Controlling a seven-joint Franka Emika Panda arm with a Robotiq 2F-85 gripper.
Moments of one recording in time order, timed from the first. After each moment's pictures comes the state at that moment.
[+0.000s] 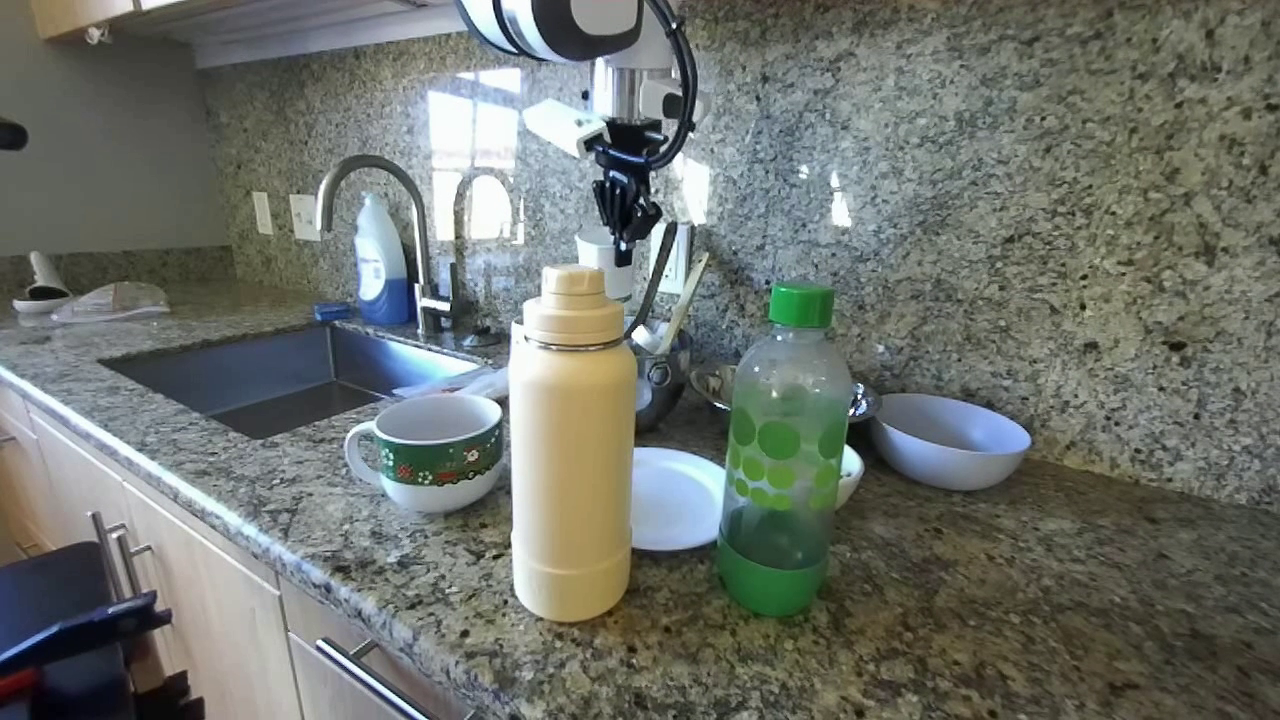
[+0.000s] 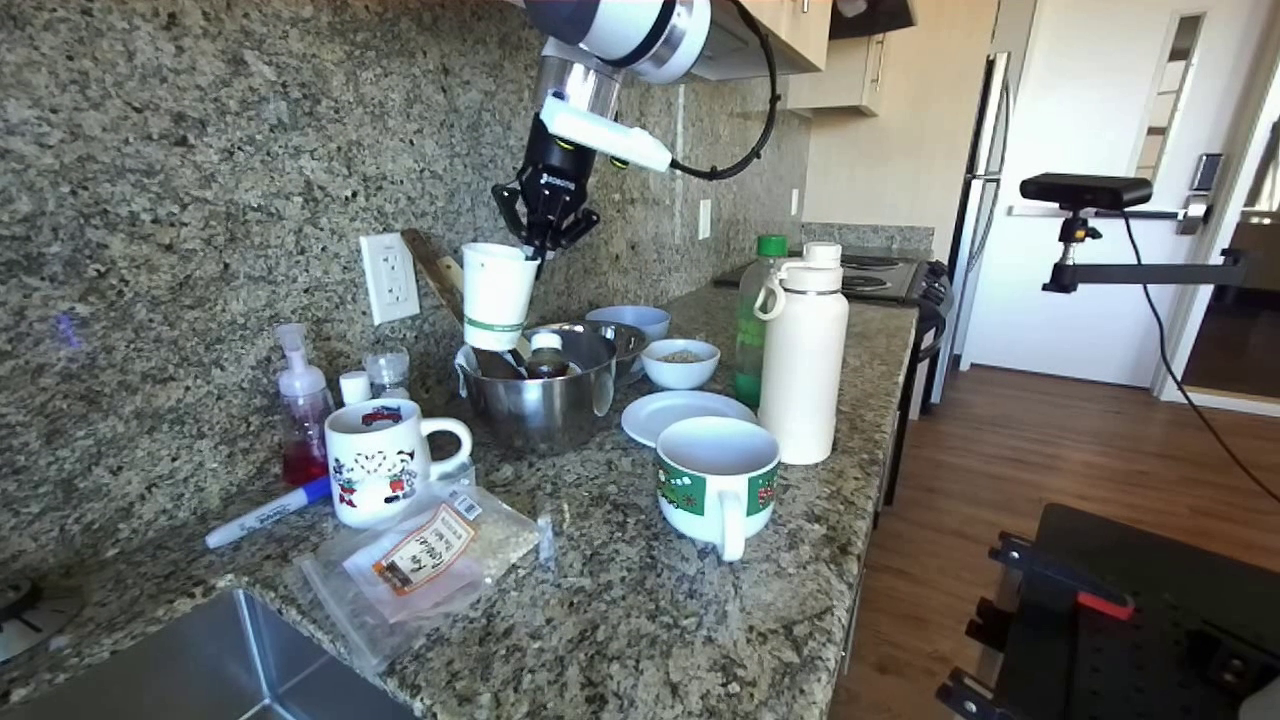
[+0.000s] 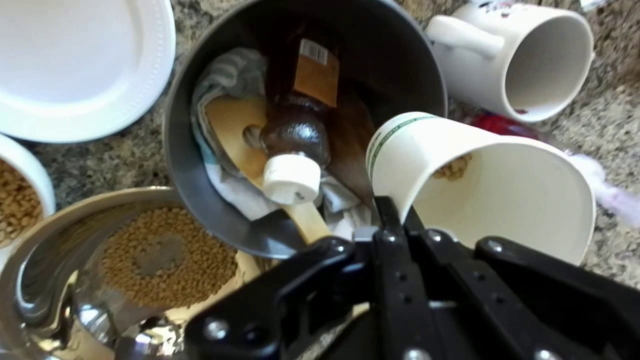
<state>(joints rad) -0.02 0.36 0.05 -1.72 0.25 2.32 0.14</state>
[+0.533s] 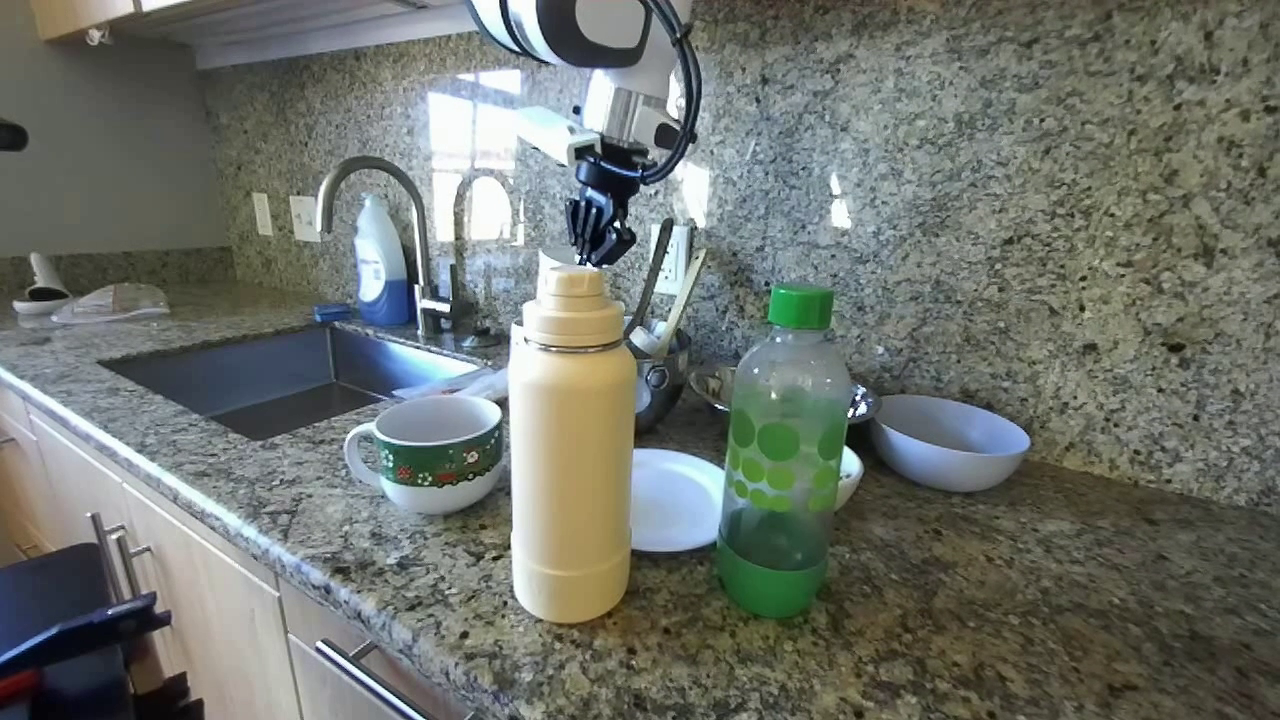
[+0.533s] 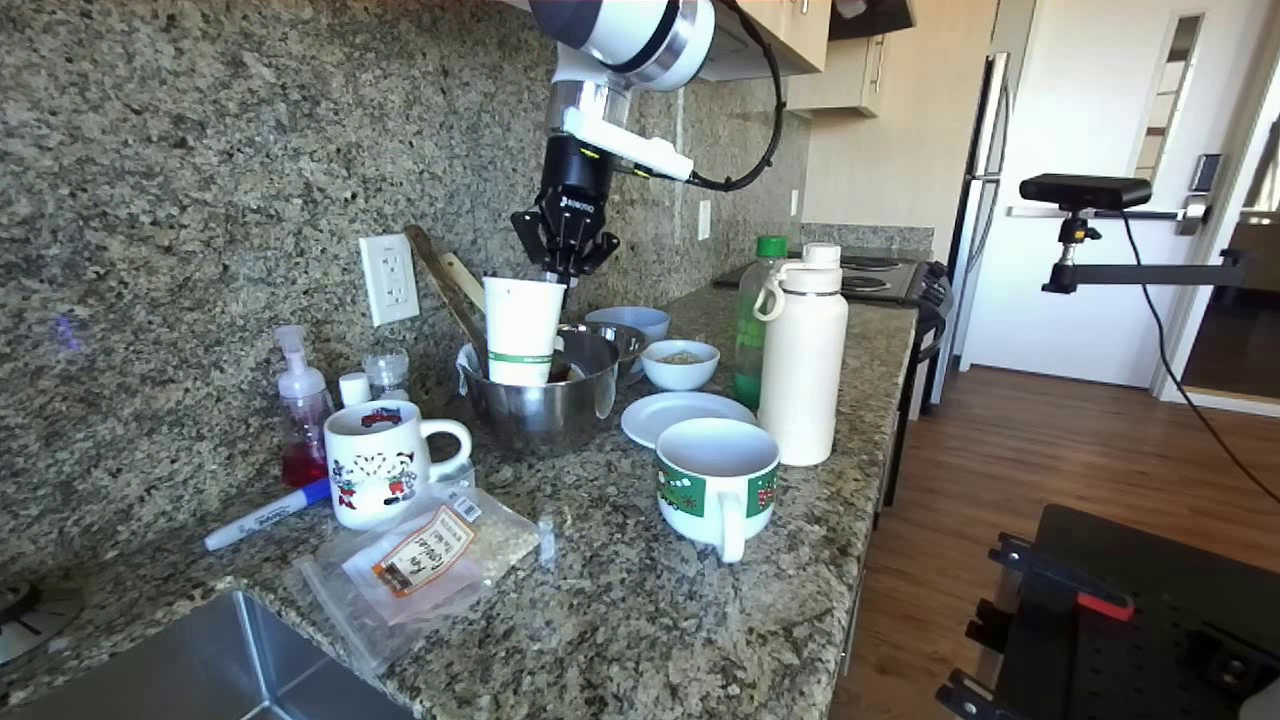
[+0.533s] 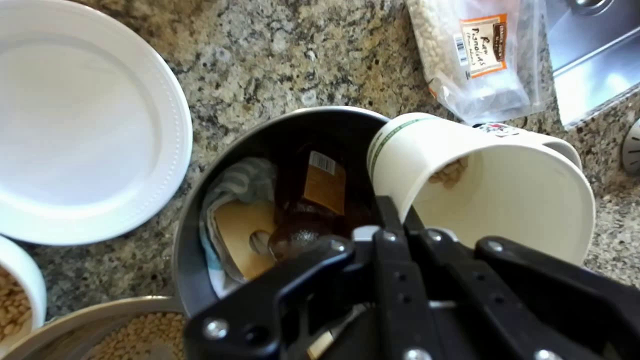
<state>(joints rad) -0.04 0.37 0.05 -1.73 0.31 2.10 0.05</state>
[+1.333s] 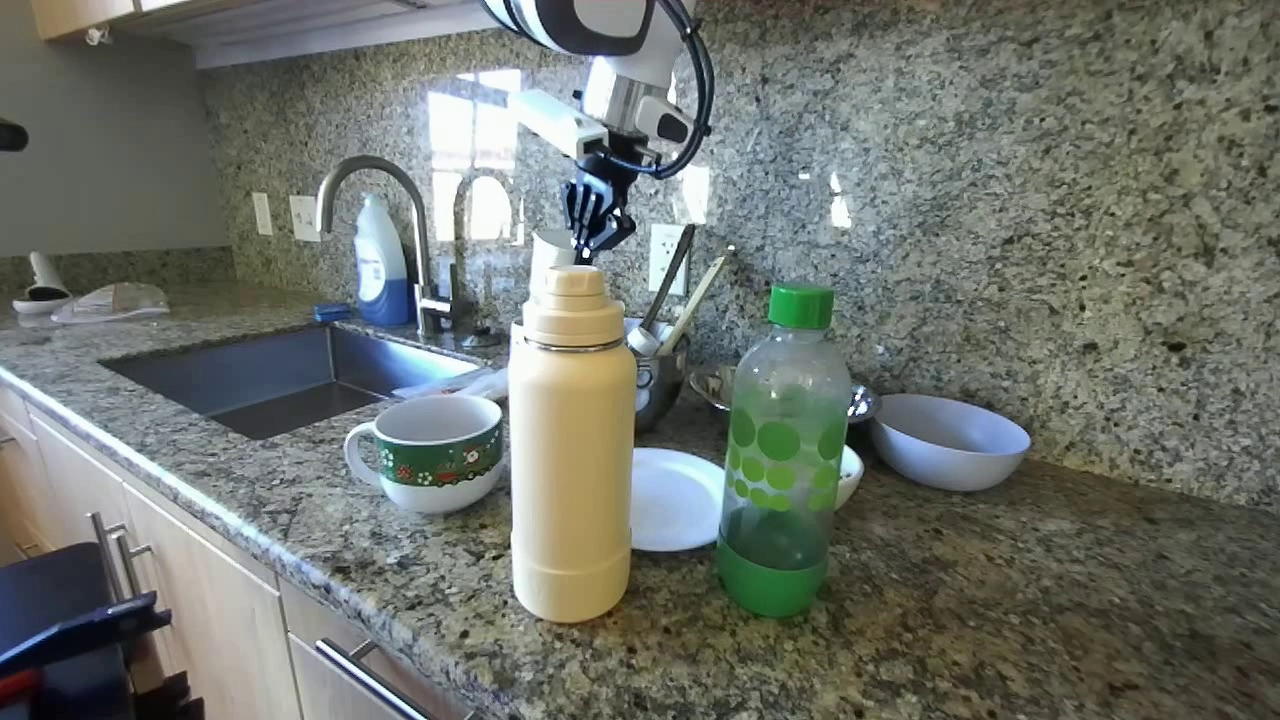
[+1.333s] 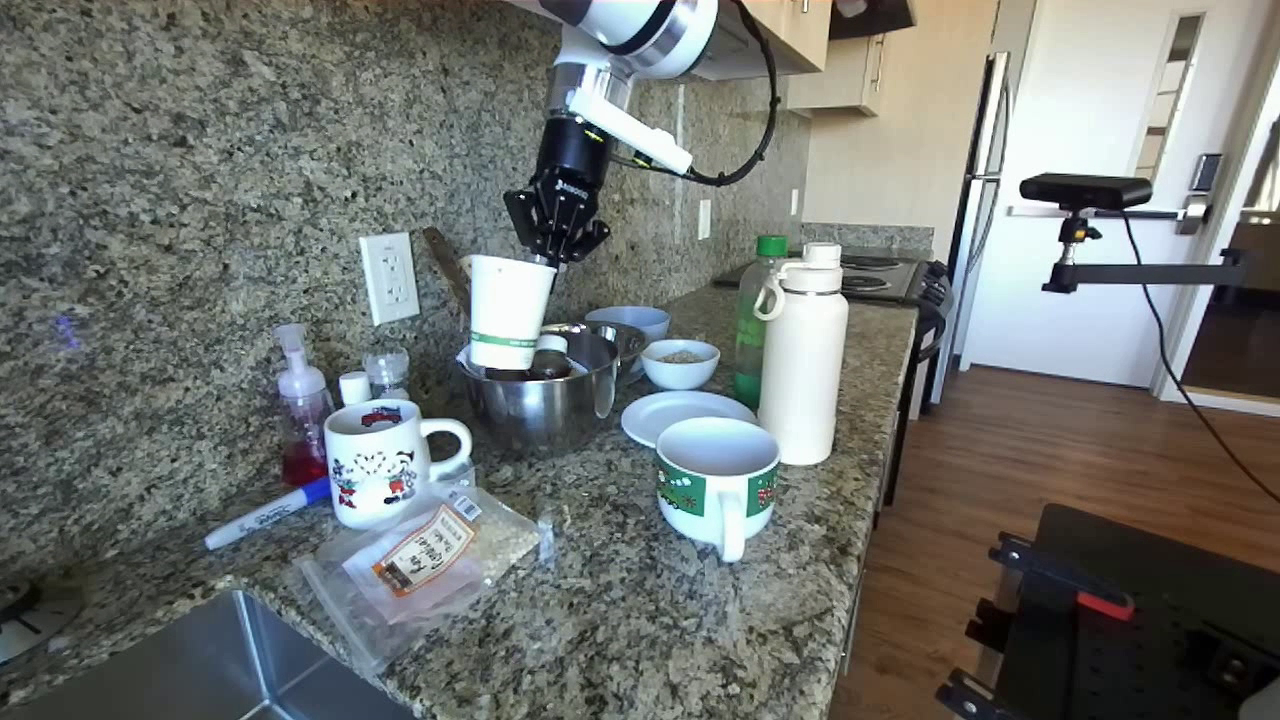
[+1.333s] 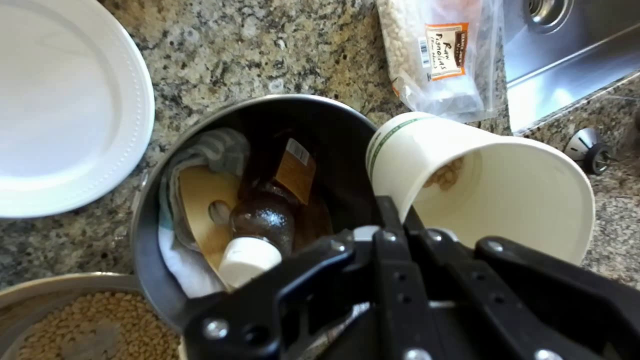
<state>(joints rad) -0.05 0.35 0.06 -1.72 0.39 2.09 -0.07</state>
